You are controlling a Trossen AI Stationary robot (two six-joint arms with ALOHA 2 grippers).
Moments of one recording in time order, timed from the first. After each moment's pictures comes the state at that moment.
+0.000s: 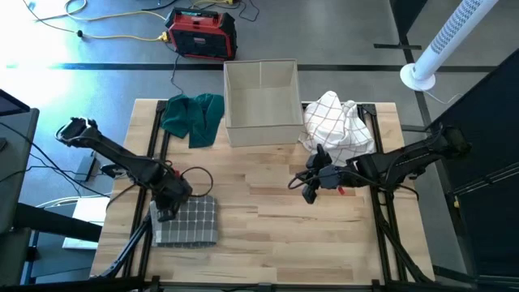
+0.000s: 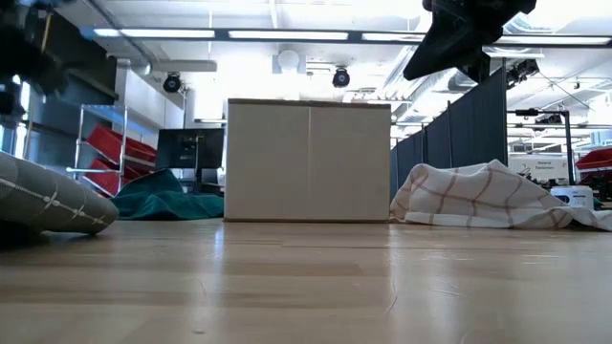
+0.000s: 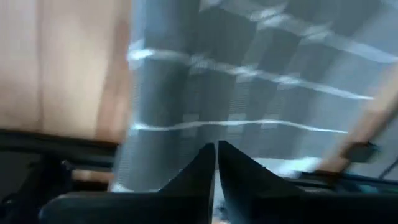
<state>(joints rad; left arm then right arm) -0.46 1.06 0.67 -1.17 0.27 -0.78 0.27 1.24 0.88 -0.40 0.42 0.67</state>
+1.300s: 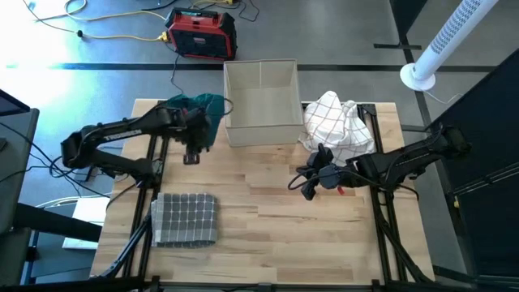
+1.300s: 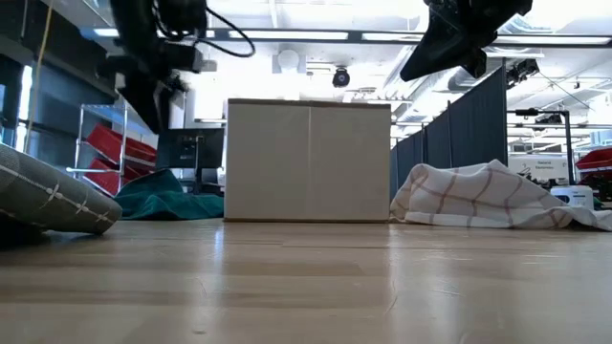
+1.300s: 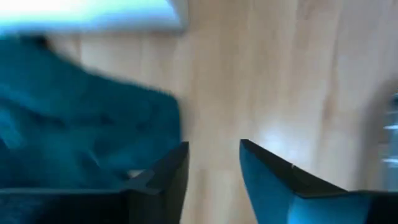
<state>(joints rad) 0.42 1.24 1.01 -1.11 -0.10 0.37 0.27 1.24 0.88 -0.40 0.53 0.60</state>
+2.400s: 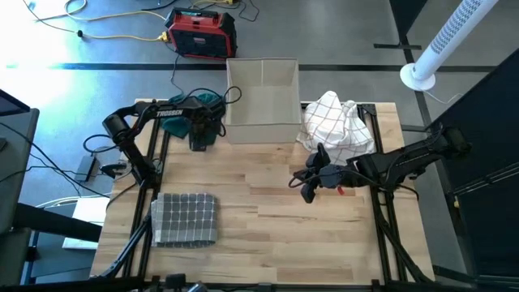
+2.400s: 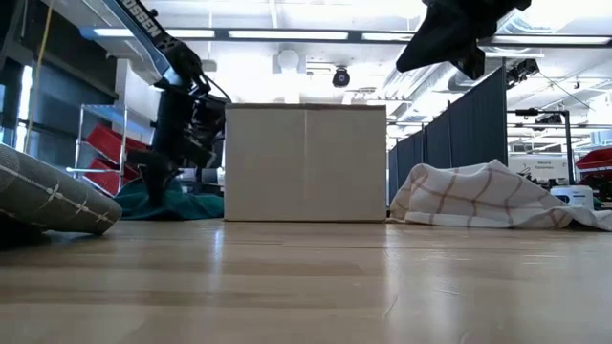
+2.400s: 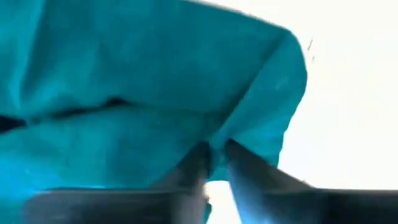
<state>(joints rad) 0.71 1.70 1.02 -0.98 -0.24 0.57 0.27 1.24 0.88 -0.35 0.44 0.67</state>
